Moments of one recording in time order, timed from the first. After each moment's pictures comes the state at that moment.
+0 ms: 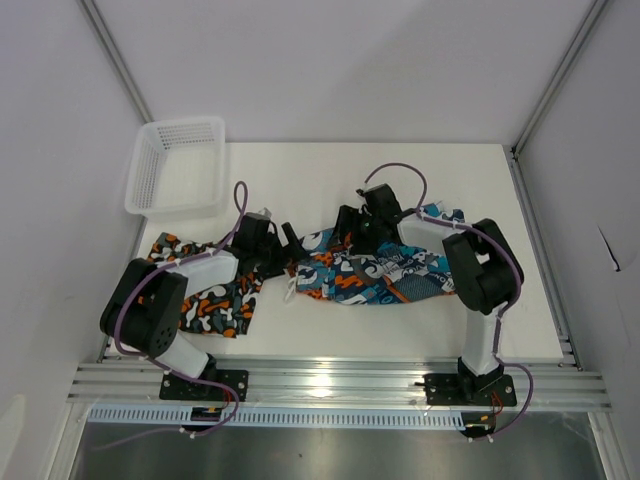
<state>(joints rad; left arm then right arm) -0.40 1.54 0.71 -0.03 0.21 -0.81 0.51 1.91 1.19 -0.12 -0.37 0.63</state>
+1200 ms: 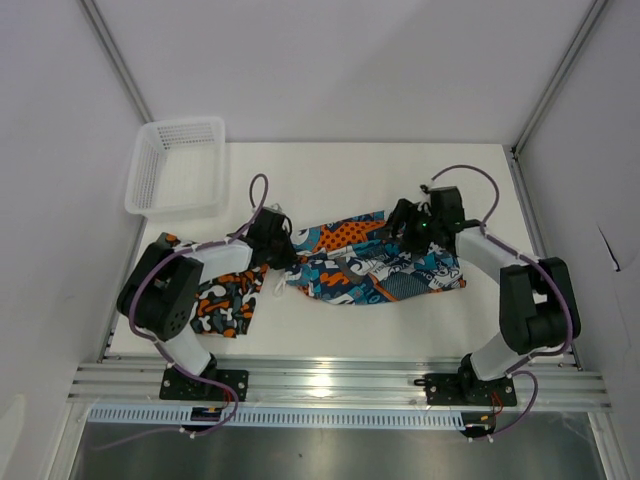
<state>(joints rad) -0.46 1.66 0.83 -0.09 0.06 -0.73 0.26 1.59 0.95 -0.17 -0.41 0.59</state>
